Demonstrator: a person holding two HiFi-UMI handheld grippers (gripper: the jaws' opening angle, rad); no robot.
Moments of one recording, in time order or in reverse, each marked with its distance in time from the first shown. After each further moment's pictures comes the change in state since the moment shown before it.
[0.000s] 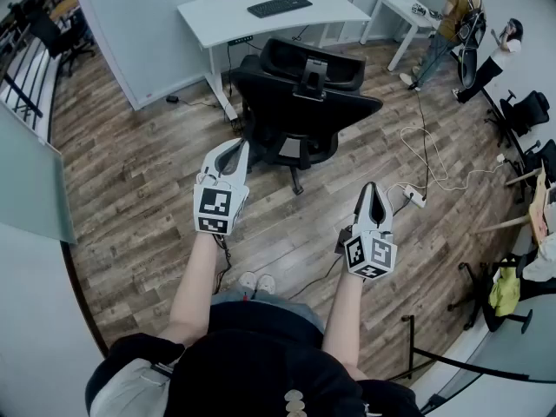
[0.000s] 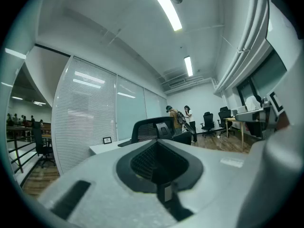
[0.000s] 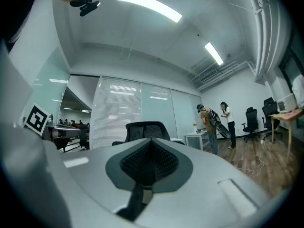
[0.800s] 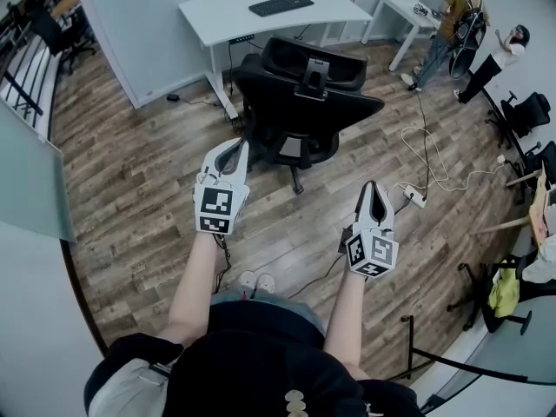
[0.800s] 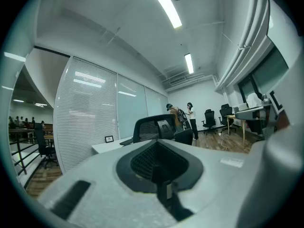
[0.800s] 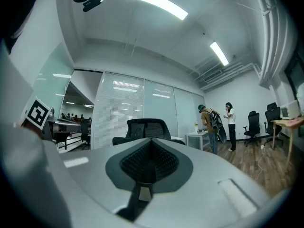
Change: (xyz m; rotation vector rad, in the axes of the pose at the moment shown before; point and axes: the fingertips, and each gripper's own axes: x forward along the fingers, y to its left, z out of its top) left arm 0.001 0.003 -0.003 0.011 0.027 0.013; right arm 0.006 0.000 -0.002 -0.053 0.033 0.014
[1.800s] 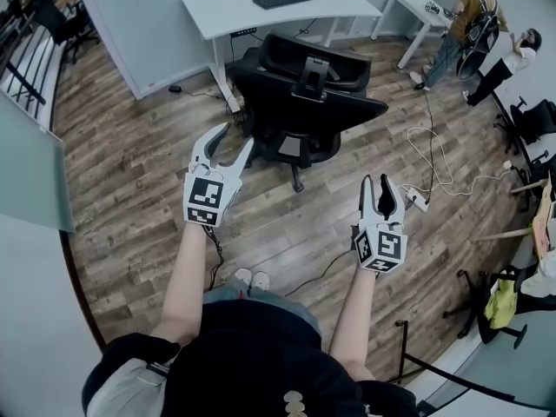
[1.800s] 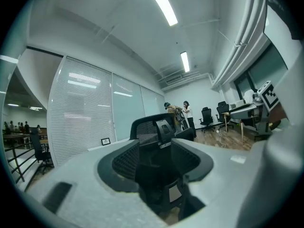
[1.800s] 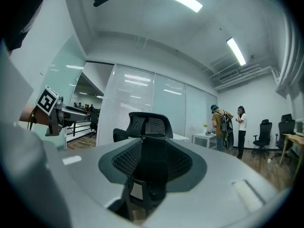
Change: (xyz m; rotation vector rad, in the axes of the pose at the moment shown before) left arm 0.041 0.001 0.001 0.046 0.002 -0.035; right arm 0.047 -0.031 -0.009 -0.125 0.064 0.123
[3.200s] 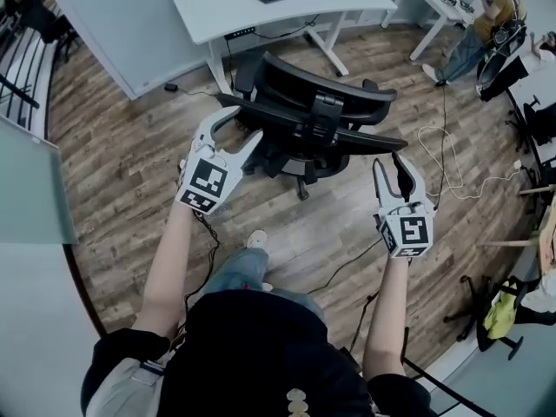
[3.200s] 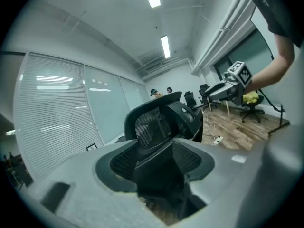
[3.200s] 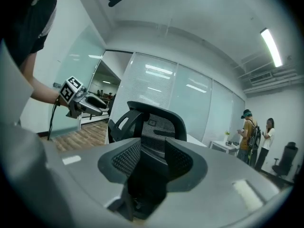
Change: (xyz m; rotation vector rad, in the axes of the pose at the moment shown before) left arm 0.169 0.073 -0.019 0.210 0.126 -0.206; right arm 0.195 -0.023 0.013 -0.201 0.084 0.242
